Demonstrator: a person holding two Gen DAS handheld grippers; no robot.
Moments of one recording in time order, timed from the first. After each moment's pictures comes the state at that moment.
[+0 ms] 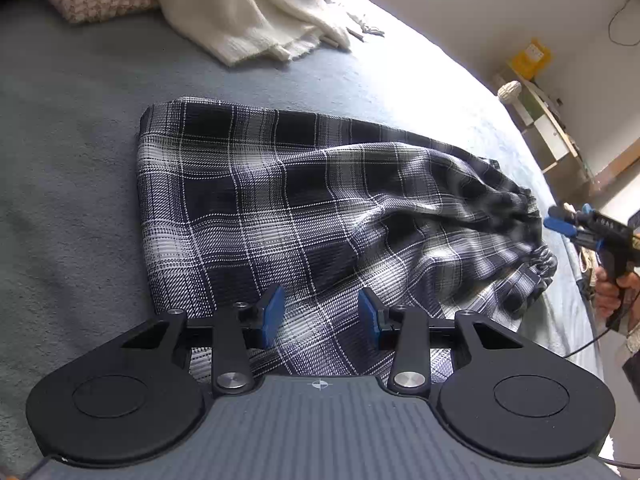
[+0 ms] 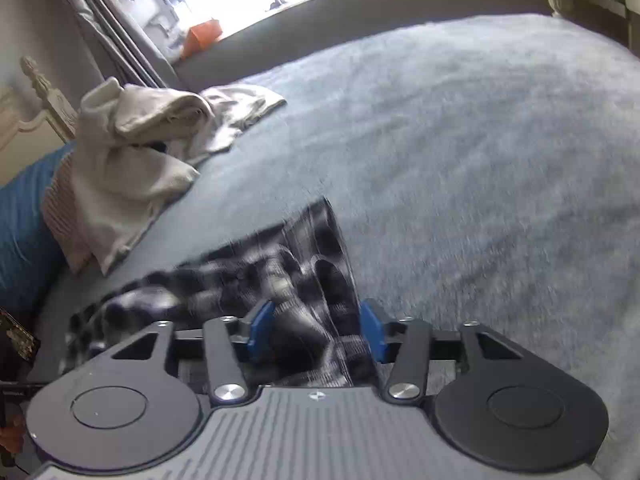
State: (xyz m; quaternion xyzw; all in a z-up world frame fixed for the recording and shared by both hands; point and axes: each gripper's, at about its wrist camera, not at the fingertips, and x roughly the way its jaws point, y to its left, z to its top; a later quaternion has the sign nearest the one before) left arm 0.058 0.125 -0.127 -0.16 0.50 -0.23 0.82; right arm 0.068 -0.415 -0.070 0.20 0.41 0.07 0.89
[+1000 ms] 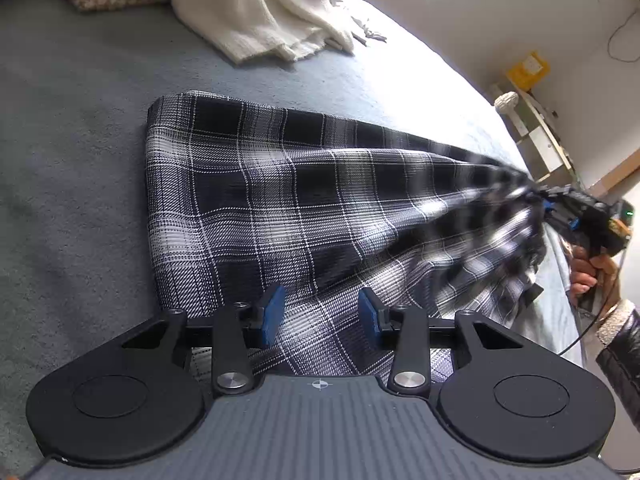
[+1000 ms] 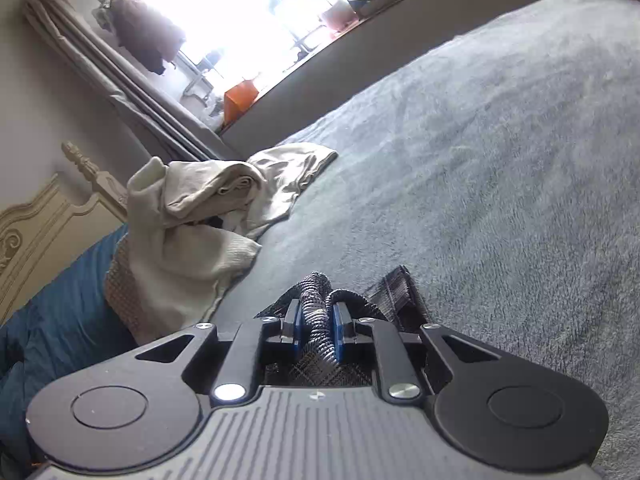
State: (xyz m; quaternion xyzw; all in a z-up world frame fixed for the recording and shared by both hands) left arm 0.055 0.133 -0.129 -0.19 0.50 -0.23 0.82; right arm 0.112 -0.425 -0.091 0.33 0.34 0.11 0.88
